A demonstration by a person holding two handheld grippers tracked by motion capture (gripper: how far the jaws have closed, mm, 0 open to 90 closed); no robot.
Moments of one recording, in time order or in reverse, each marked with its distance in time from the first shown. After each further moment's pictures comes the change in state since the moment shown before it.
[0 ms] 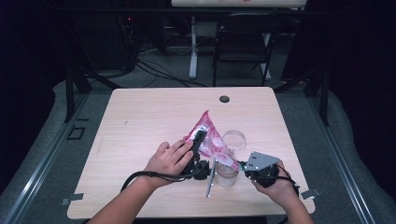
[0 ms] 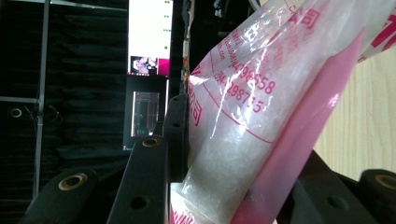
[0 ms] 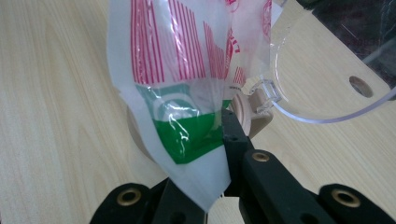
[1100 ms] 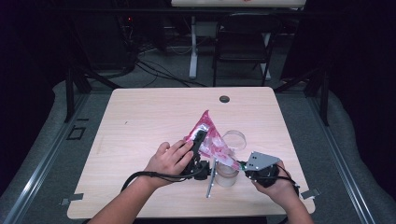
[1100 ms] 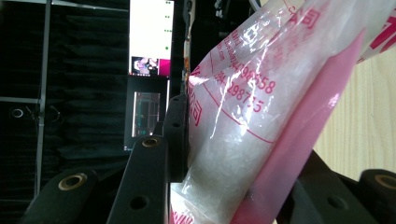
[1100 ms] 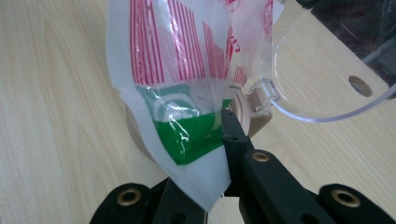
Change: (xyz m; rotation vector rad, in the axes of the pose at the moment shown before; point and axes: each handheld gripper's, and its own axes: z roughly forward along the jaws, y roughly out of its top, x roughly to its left) left arm 0.000 0.001 0.000 -0.002 0.003 -0.001; right arm 0.000 0.000 0.000 0.001 -0.002 0.001
